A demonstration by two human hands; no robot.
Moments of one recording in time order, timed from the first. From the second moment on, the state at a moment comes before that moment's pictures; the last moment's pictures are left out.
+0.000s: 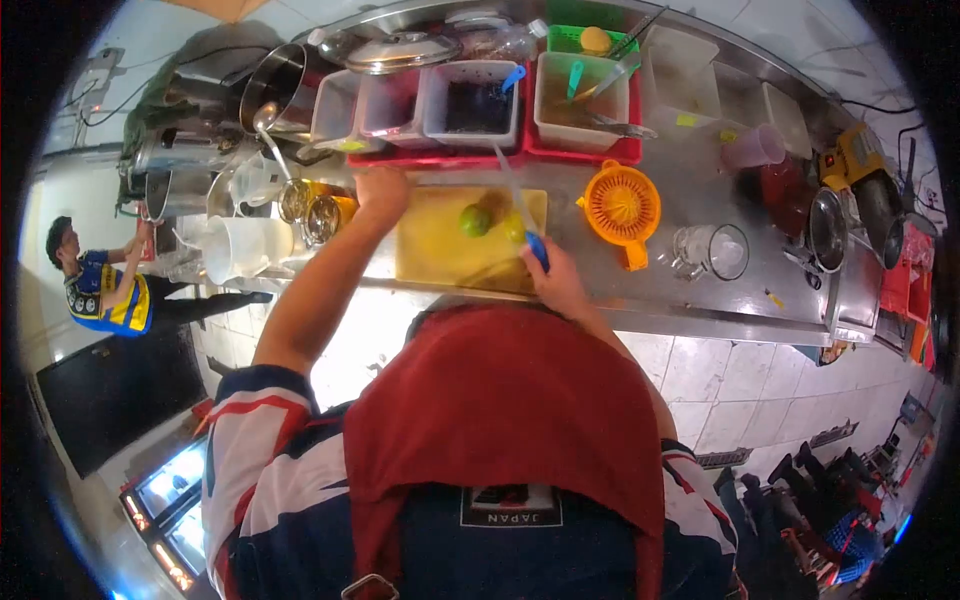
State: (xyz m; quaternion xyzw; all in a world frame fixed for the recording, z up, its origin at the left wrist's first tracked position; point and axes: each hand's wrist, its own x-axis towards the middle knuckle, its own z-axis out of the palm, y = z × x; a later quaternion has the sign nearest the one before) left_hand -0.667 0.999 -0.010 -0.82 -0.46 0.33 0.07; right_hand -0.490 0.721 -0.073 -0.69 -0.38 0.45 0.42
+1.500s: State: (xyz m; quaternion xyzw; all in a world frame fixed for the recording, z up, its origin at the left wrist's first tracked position) left_hand -0.720 0.847 -0.108 -0.77 -0.42 -0.38 -0.30; right_hand -0.574 0.793 -0.086 -0.68 -0.64 0.25 0.26
